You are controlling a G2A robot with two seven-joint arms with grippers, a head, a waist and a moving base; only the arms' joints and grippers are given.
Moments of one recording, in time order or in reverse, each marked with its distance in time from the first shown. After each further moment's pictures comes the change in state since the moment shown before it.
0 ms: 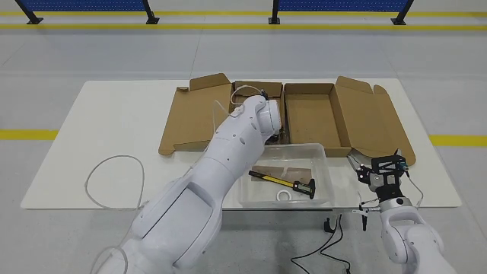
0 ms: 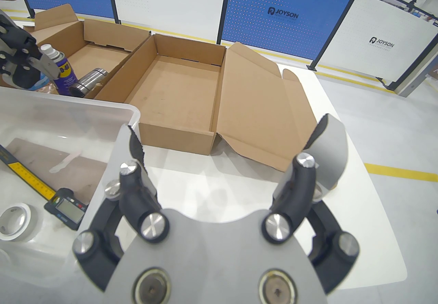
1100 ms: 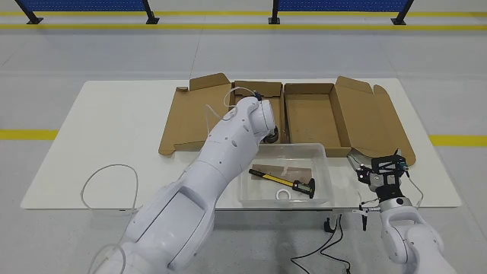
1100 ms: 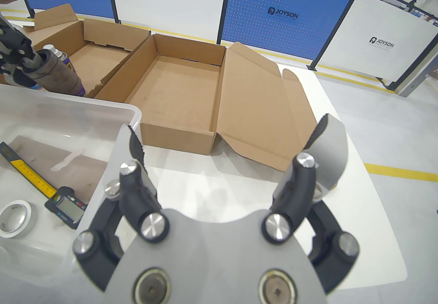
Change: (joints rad) left arm 0.048 0.053 -0.030 -0.086 0.012 0.055 -0.025; right arm 0.000 0.000 0.000 0.000 0.000 0.000 0.000
